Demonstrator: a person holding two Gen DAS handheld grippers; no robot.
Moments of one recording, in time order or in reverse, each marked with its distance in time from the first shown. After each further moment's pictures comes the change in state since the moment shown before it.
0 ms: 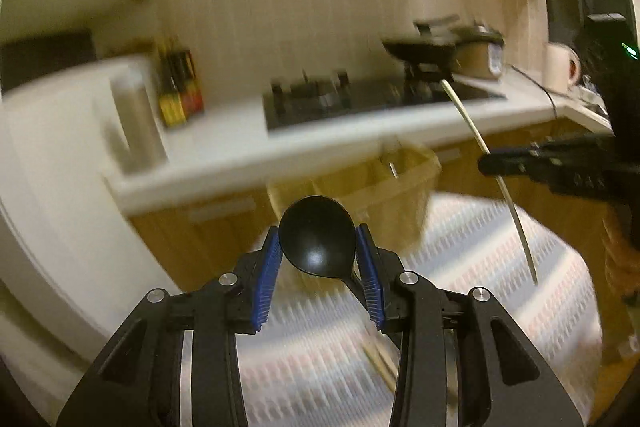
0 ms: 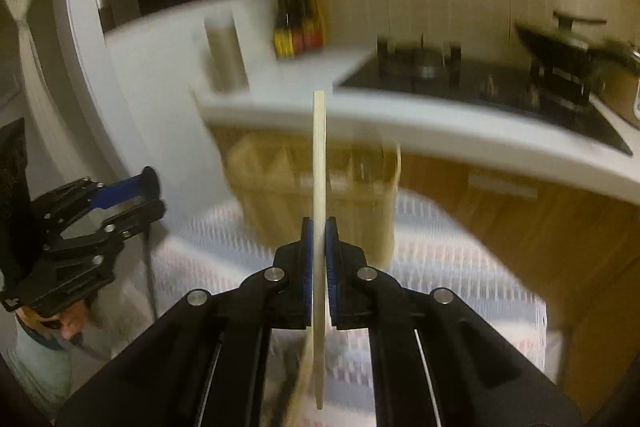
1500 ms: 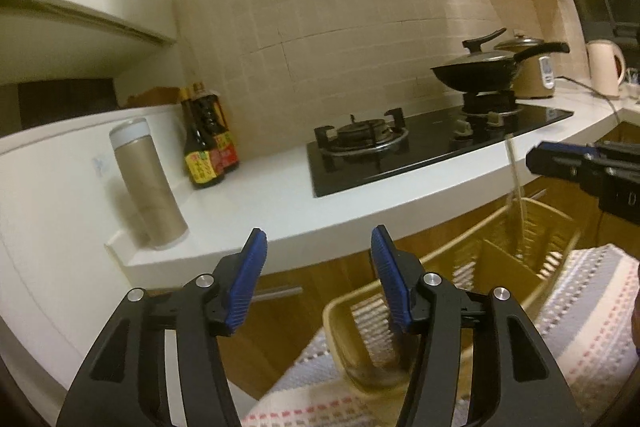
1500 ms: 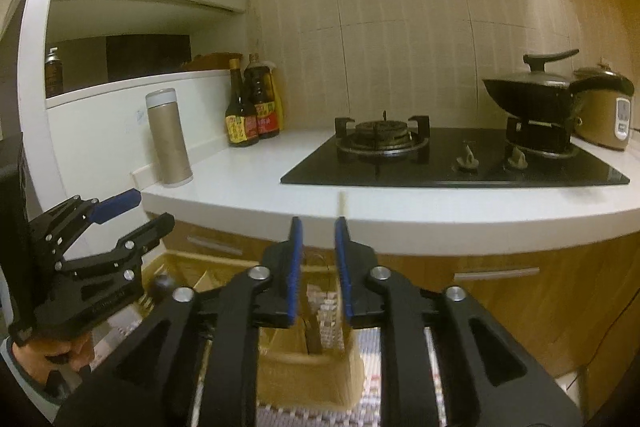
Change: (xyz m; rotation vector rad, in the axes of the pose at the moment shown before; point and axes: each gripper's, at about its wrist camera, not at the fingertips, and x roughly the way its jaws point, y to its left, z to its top) left arm 0.107 0.020 0.026 0.049 -0.156 0.156; right arm 0.080 -0.038 0.030 0.033 -0.294 -0.130
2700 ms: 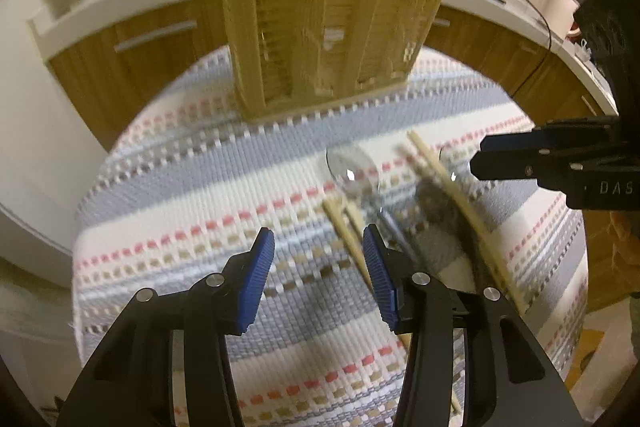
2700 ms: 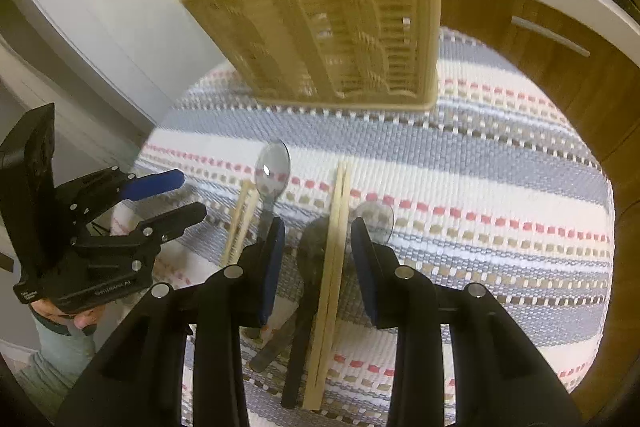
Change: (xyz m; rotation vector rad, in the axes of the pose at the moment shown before) left arm -0.059 -0.021 -0.138 -0.163 0.663 -0.388; right arm -0.031 0.039 -0.114 0.048 0.816 0.134
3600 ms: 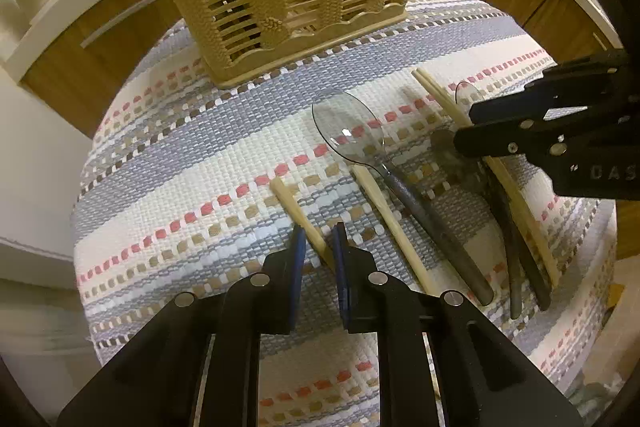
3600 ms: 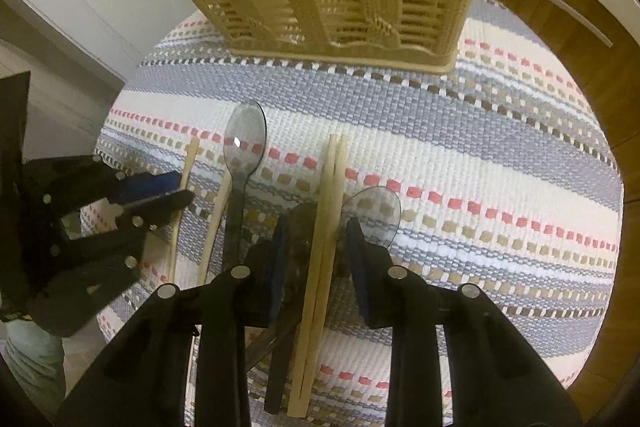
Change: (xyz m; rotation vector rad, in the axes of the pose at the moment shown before) left arm 0.044 -0.024 0.021 0.128 0.204 0.051; right arm 0.050 -0.001 0.015 -0.025 0.176 -0.053
